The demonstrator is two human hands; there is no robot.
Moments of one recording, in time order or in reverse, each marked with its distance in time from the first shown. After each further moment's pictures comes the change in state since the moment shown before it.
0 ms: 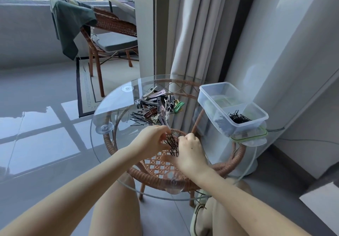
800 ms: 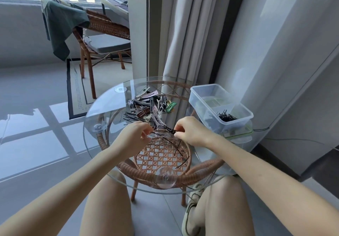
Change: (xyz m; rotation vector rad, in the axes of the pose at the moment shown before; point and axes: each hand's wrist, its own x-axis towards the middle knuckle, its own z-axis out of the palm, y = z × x) left_hand -0.023 -0.006 -0.014 -0.025 0.140 -0.065; right_hand 0.030 0.022 -0.060 0.096 -0.111 -0.229
